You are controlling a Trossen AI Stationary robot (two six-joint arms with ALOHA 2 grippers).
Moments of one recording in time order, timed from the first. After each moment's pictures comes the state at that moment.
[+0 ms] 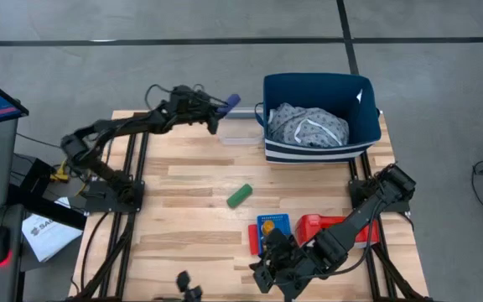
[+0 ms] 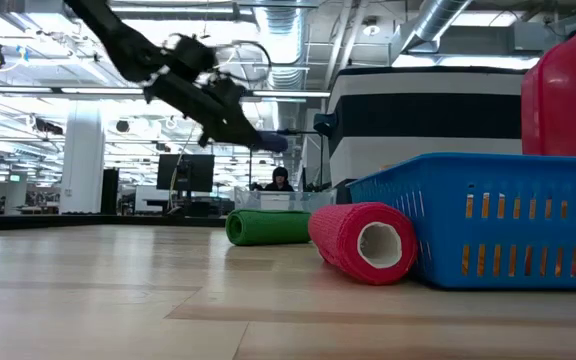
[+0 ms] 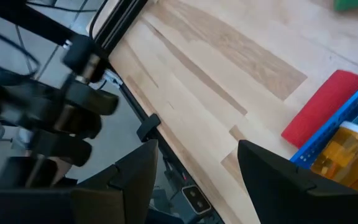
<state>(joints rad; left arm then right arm) 0.74 1.56 0.90 0.24 0.25 -0.09 0.70 1.89 1.77 -0.78 0.49 1.41</state>
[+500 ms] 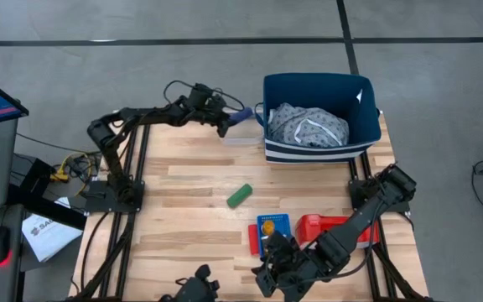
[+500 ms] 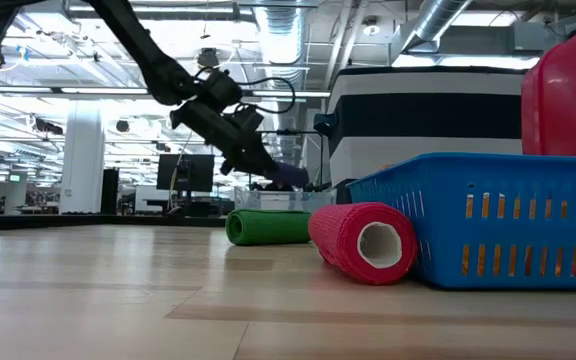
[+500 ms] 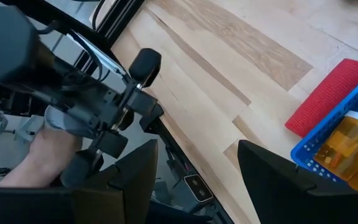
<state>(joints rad) 0.74 1.82 1.08 0.11 0.42 -0.02 0.71 1.89 1.77 -0.78 0.47 1.41</state>
